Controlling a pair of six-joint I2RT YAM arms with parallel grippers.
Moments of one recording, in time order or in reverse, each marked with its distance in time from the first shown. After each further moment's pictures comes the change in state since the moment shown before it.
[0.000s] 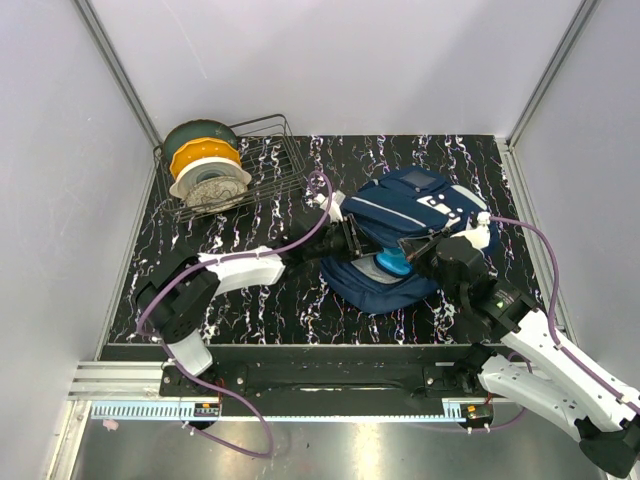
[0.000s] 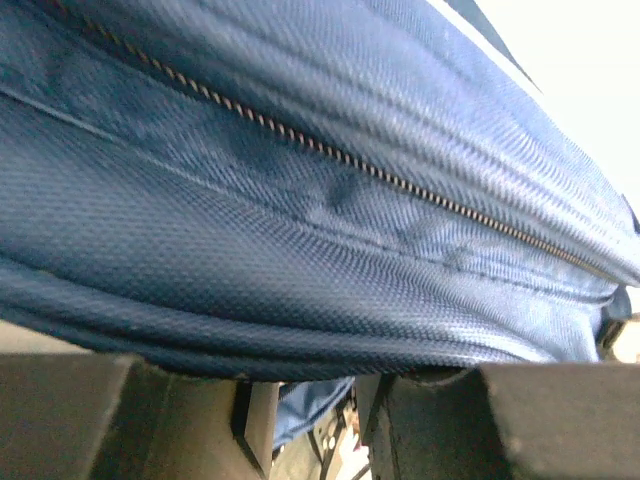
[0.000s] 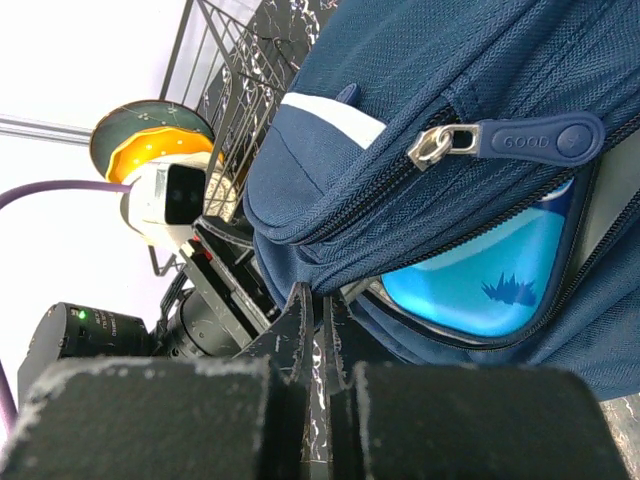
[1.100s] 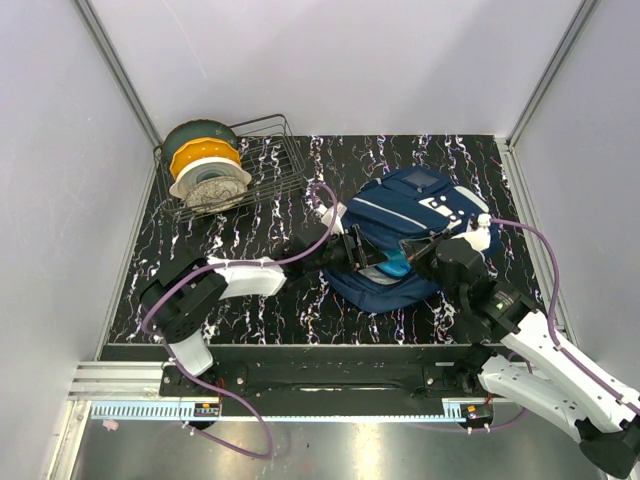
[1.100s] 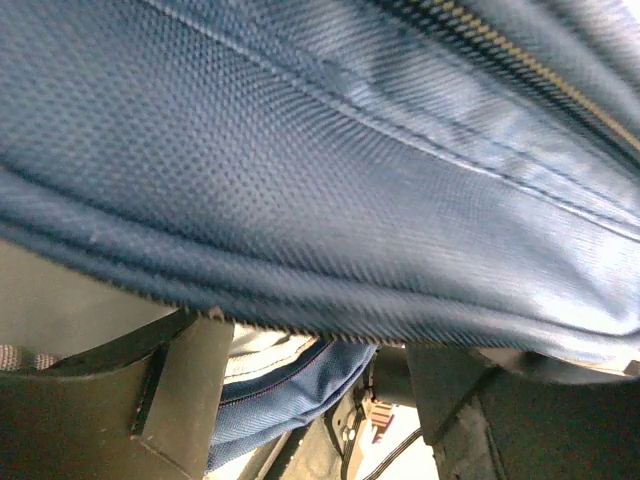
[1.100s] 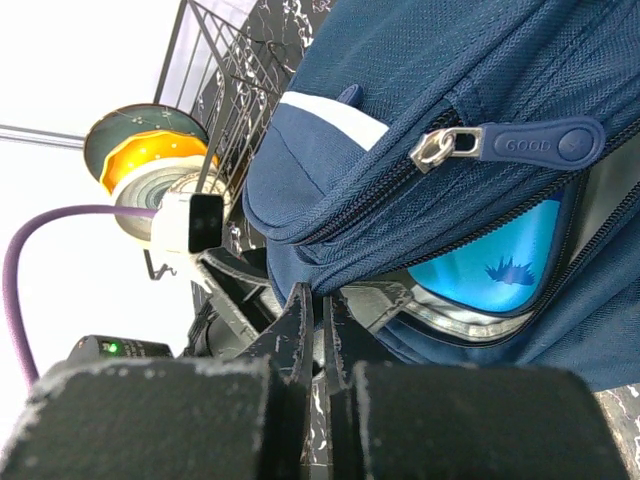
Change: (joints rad) left arm -0.046 0.001 -0.109 0.164 -0.044 0.010; right arm 0.000 -0.010 -0.013 -0.004 0.016 0.005
